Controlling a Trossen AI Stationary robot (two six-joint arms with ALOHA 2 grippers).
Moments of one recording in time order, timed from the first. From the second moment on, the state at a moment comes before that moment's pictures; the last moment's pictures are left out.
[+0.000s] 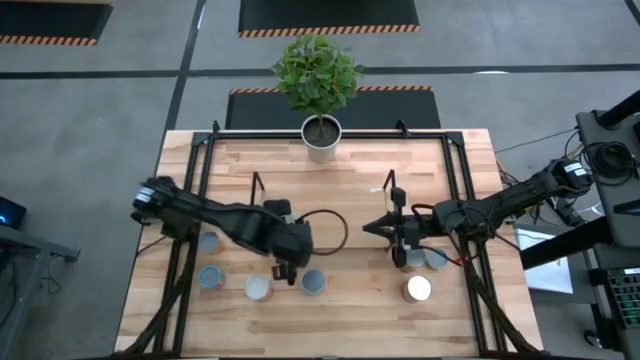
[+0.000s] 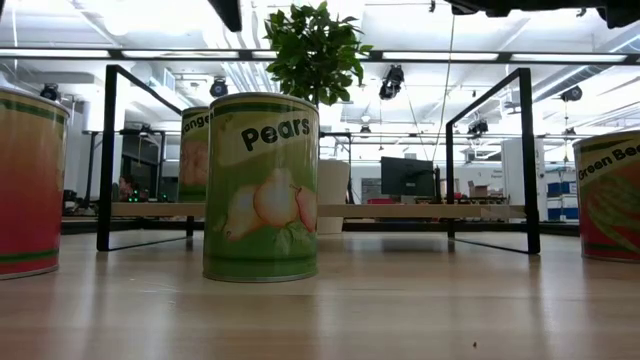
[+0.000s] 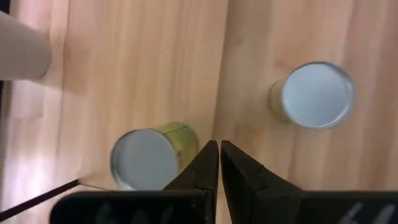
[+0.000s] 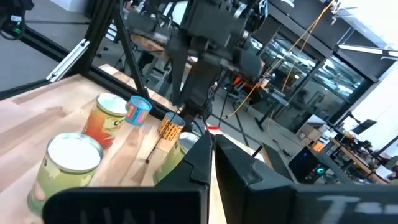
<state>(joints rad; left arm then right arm) -0.34 1.79 1.83 -1.37 -0.30 -0.43 0.29 1.06 0.53 0.56 0.23 -0.55</state>
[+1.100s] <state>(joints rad) -0.24 1.80 1.55 -1.35 -0.42 -0.56 0.29 1.05 0.53 0.53 0.24 -0.57</state>
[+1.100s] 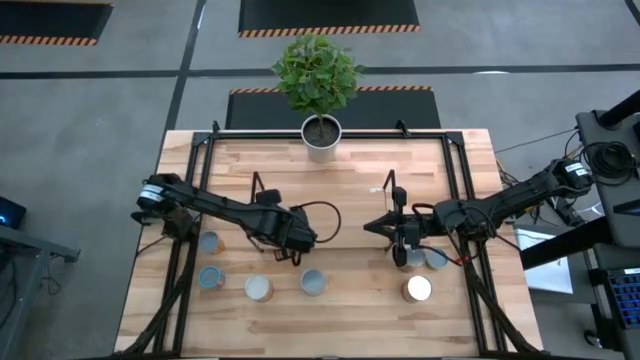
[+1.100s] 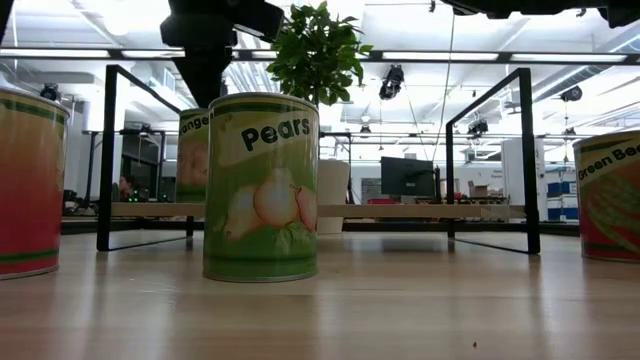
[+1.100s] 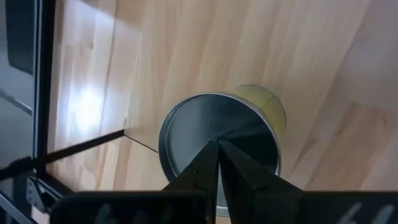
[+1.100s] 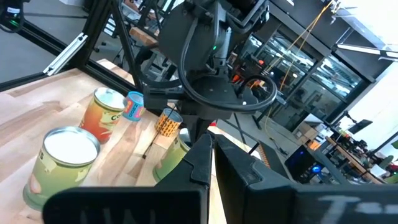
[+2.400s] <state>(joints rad) -0.26 1.80 1.61 -1.43 -0.35 -0.77 0.29 1.05 0.53 0.53 0.24 -0.57</state>
